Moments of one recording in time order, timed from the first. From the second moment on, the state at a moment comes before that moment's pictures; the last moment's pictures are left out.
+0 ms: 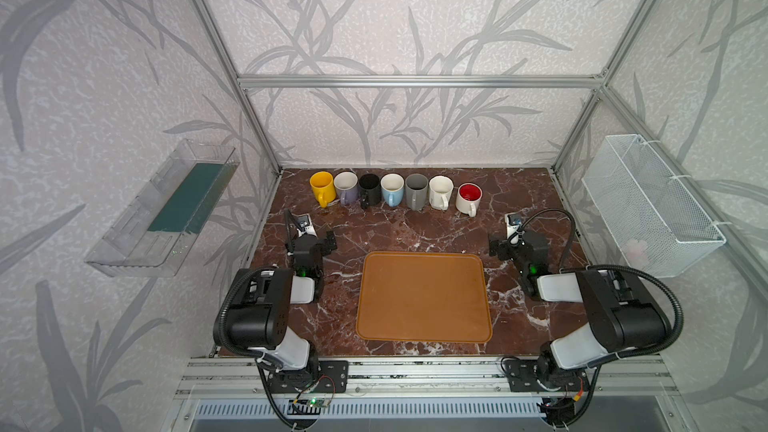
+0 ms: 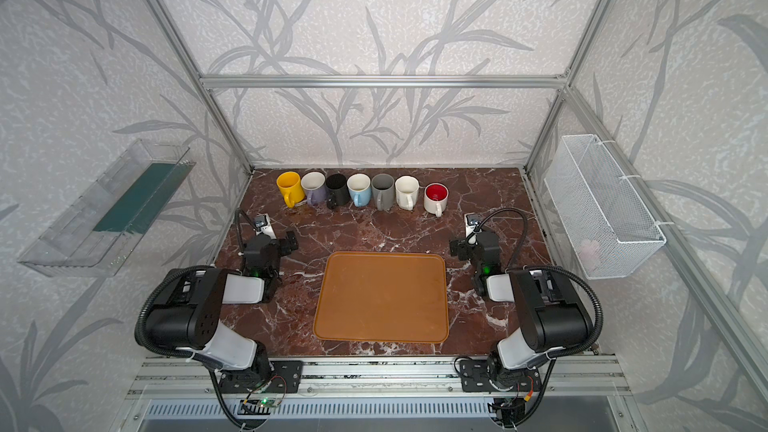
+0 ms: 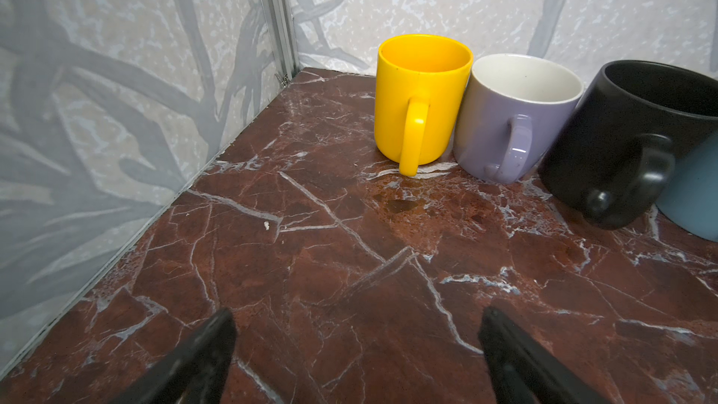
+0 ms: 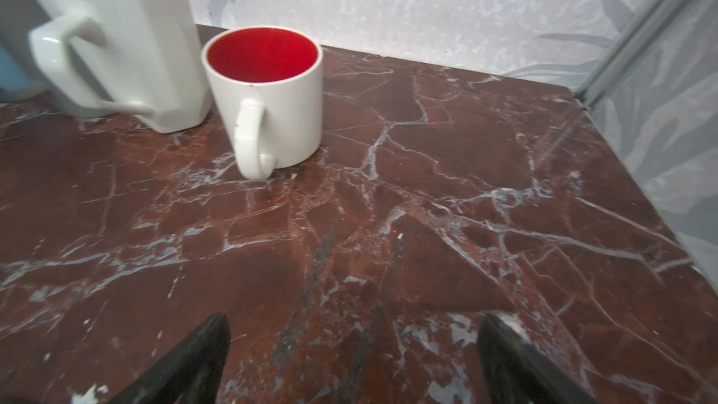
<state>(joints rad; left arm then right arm) 0.02 1.56 0.35 0.89 -0.28 -0.08 0.12 1.55 0.38 0.79 0.09 -0.07</state>
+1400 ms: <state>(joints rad) 0.02 1.56 0.35 0.89 -0.27 -0.08 0.13 1.55 0.38 0.78 0.20 -0.05</state>
